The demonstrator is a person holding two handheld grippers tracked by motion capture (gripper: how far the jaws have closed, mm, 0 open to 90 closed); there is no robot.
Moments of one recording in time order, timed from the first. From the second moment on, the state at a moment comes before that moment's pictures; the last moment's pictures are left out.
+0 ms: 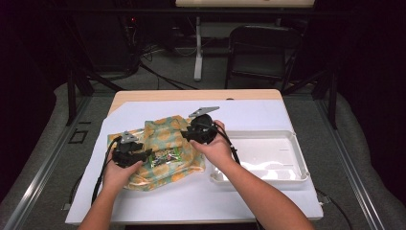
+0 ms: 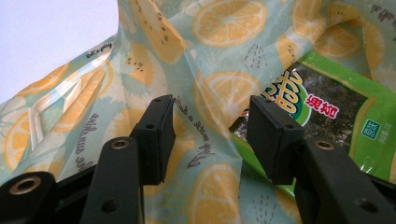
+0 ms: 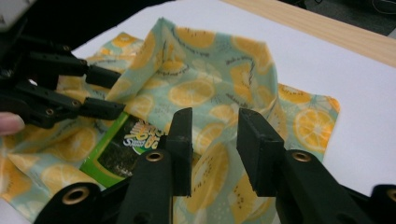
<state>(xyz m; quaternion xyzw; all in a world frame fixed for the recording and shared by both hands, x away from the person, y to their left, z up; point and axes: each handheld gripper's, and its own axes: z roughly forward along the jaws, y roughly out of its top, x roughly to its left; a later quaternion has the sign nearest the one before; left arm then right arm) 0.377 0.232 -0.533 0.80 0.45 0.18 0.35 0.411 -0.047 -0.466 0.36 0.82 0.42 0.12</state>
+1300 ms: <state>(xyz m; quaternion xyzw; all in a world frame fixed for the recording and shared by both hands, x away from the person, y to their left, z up) 0.382 0.220 -0.542 0.80 0.44 0.19 0.35 0.439 -0.043 -0.526 0.42 0.84 0.30 0.13</state>
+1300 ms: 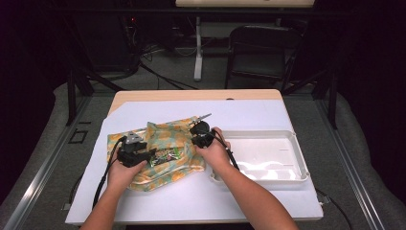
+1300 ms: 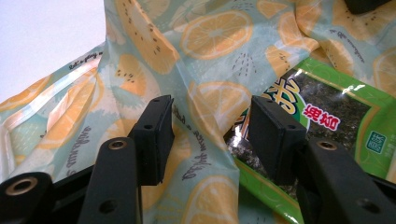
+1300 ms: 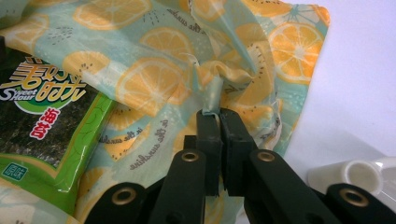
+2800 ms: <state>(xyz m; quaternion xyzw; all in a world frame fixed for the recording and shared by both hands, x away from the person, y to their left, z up) 0.384 0.222 -0.521 0.79 0.42 0.23 0.38 0.411 -0.050 -0.498 0.40 0.83 0.36 0.14</state>
